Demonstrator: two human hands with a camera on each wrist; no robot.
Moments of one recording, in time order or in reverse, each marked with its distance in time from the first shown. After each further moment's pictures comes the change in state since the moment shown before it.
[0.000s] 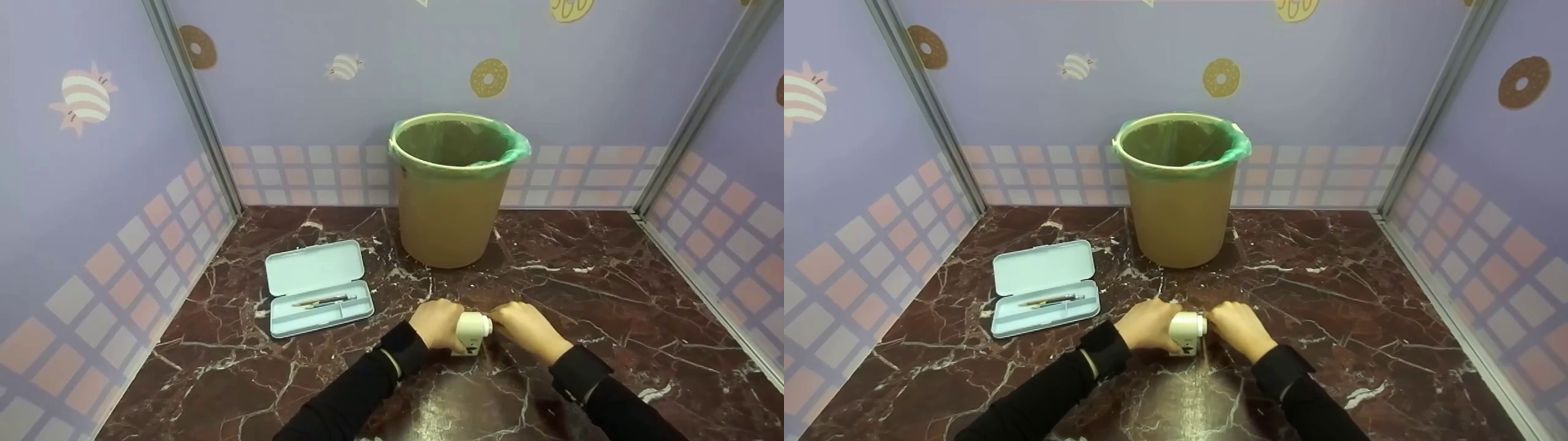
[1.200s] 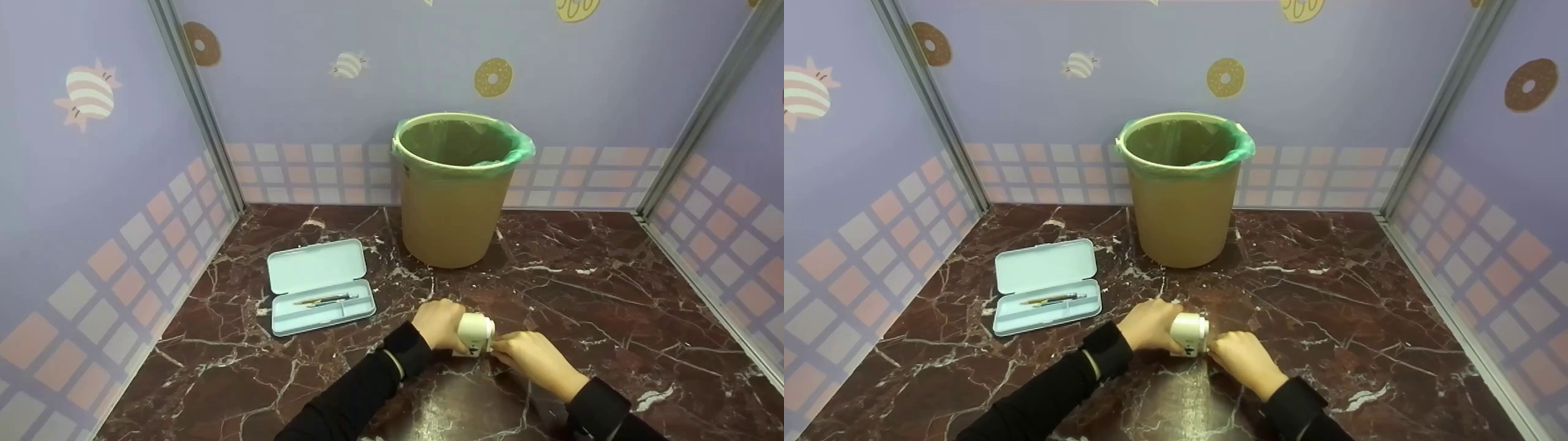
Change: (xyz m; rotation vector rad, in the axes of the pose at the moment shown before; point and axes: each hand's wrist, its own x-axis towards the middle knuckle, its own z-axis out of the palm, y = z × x) left_hand -0.001 0.002 0.002 0.002 0.026 -0.041; right_hand -0.037 -0.028 -0.004 0.033 0.012 -0.053
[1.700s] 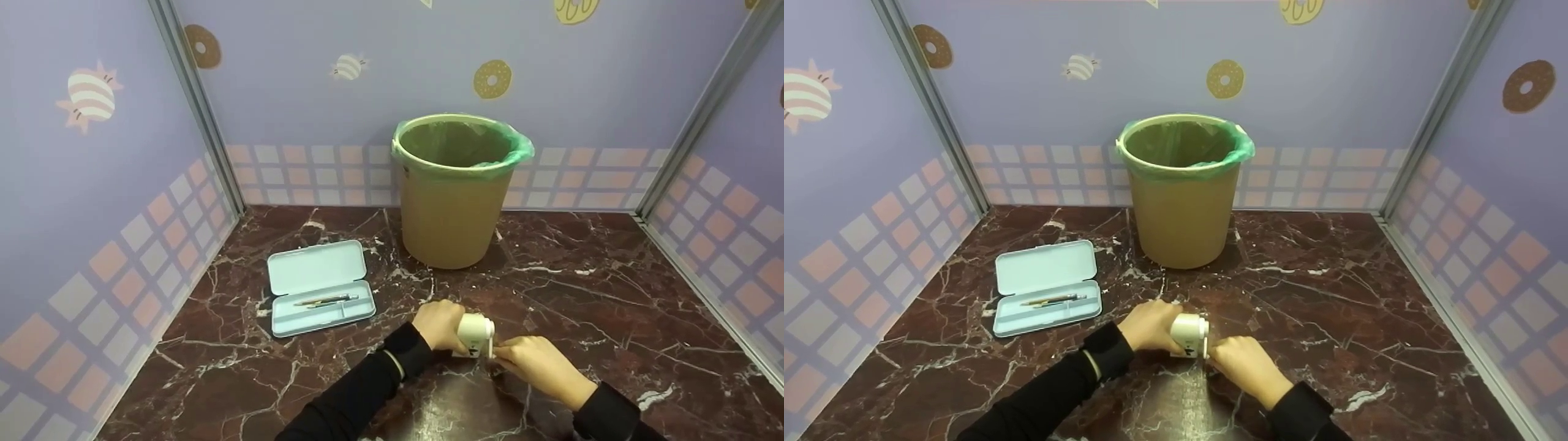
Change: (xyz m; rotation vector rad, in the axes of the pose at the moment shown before) left_hand 0.000 0.000 -0.002 -0.022 -0.019 -0.012; right_hand -0.005 -0.011 -0.017 -0.039 0.043 -0.080
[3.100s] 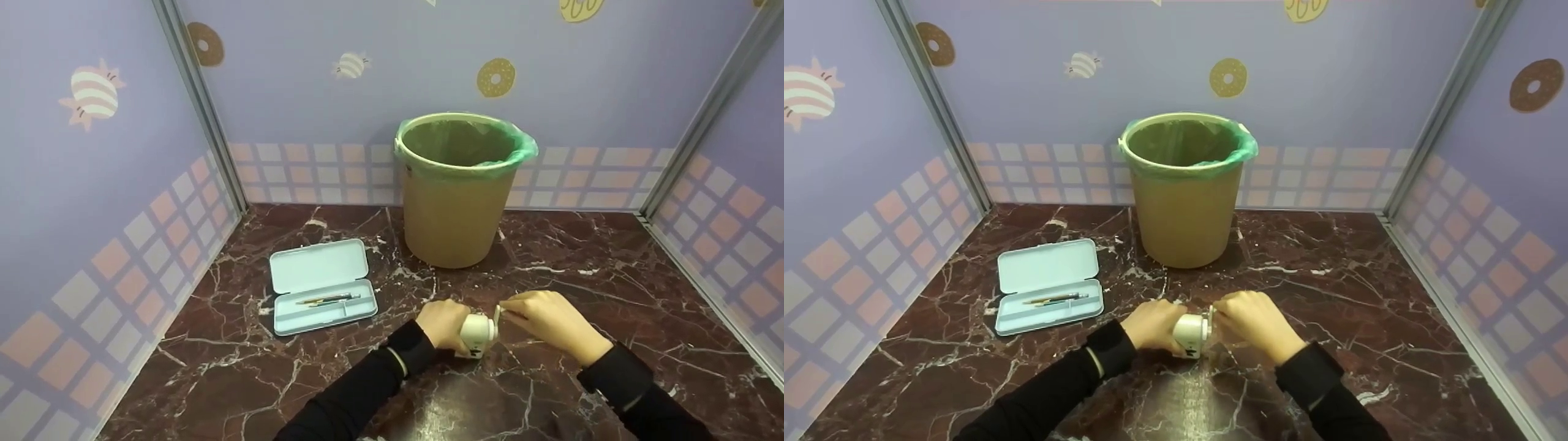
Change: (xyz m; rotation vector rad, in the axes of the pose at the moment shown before) left_hand 0.000 0.002 -0.002 0.060 -0.016 0.047; right_hand 0.040 0.035 -0.043 -0.017 0.051 0.028
